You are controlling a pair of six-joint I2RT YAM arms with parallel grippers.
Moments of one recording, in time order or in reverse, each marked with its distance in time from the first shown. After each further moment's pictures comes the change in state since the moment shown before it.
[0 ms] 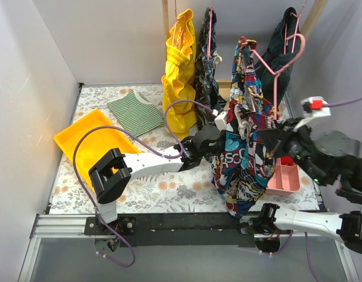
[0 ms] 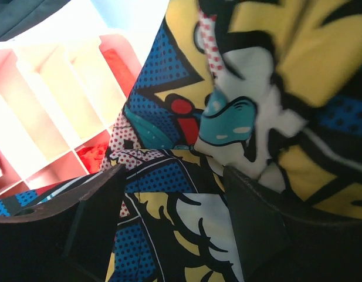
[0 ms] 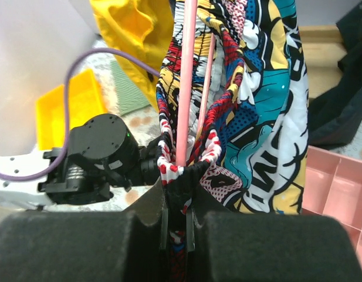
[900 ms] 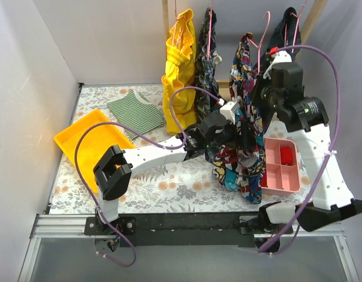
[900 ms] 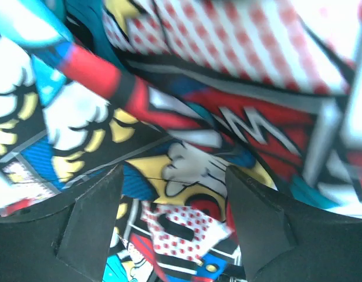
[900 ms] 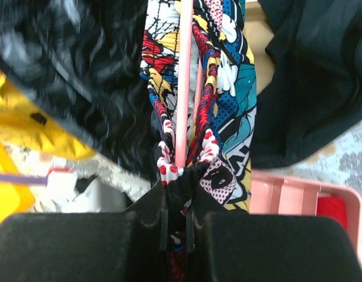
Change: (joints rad) left arm 0.034 0.060 0.214 -0.275 0.007 0.170; right arm -0.752 0.477 0.107 0.137 -0.463 -0.212
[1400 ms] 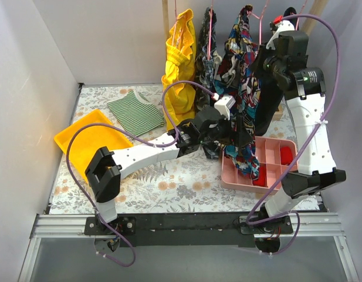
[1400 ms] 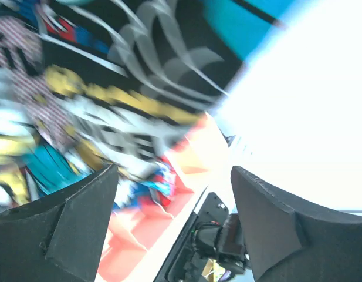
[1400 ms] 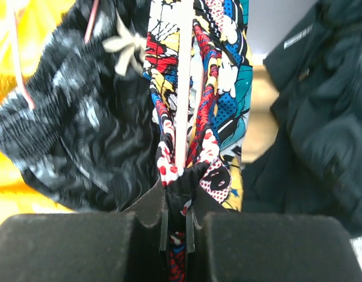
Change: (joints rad) left arm 0.037 -0.060 0.014 -0.097 0.001 0.063; right arm -0.148 0.330 0.423 -0.019 -0.175 -0.058
